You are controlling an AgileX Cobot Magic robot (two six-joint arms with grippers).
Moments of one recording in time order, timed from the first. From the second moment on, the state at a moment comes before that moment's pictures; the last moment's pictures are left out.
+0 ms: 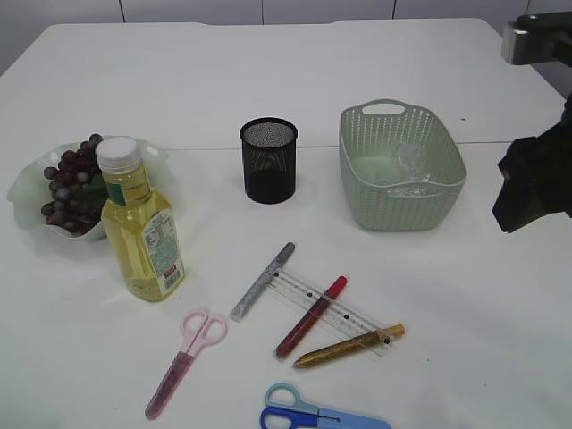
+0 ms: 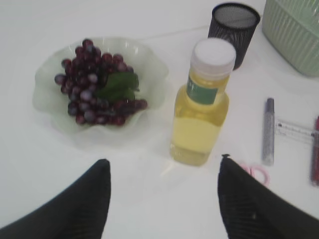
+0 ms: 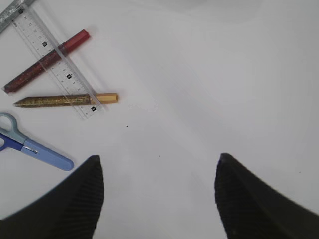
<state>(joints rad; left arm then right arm) -0.31 0.81 -0.57 0.09 0.41 -0.16 0.28 1.34 -1.13 0.01 1.10 0.01</state>
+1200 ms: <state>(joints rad) -0.31 0.80 -0.76 -0.25 1.07 -0.05 0.67 1.52 -1.13 0.15 1.09 -0.41</state>
